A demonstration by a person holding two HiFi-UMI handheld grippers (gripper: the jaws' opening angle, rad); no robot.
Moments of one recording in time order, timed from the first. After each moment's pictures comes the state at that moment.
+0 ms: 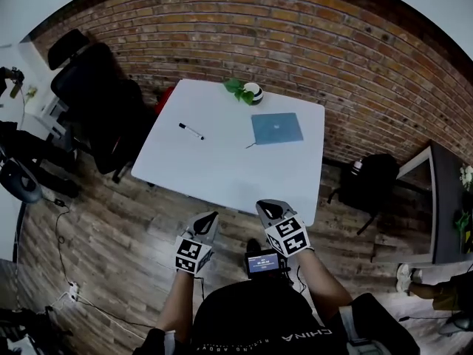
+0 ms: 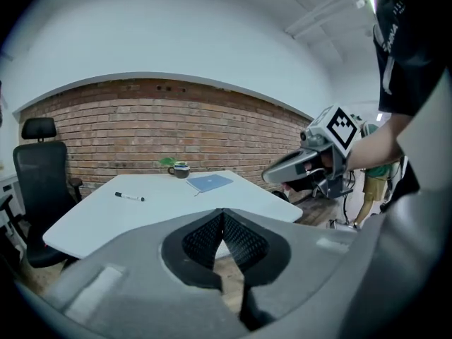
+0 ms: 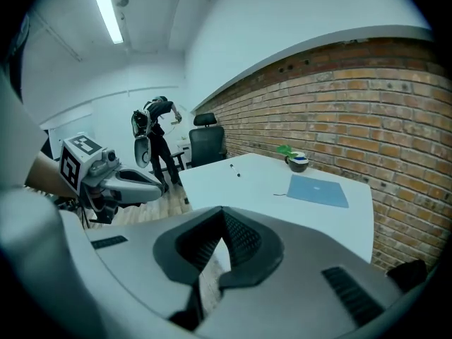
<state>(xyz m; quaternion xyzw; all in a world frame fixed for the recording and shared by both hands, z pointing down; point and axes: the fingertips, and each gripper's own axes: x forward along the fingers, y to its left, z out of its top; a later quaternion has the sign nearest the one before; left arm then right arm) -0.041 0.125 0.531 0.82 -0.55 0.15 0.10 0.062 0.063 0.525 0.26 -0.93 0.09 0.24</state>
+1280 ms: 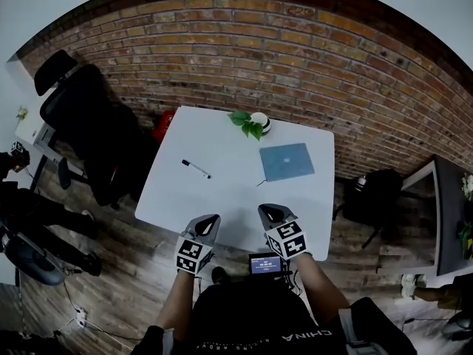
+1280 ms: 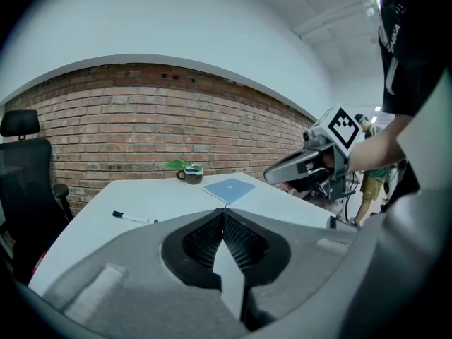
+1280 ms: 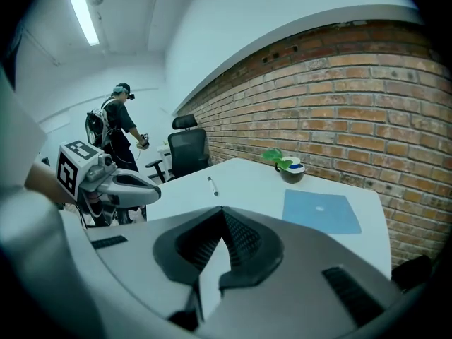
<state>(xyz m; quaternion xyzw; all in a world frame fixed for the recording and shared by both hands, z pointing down) -0.133 -0.018 0.527 0.83 -0.52 0.15 0.11 -0.019 -0.073 0.520 0.31 -0.91 0.13 0.23</state>
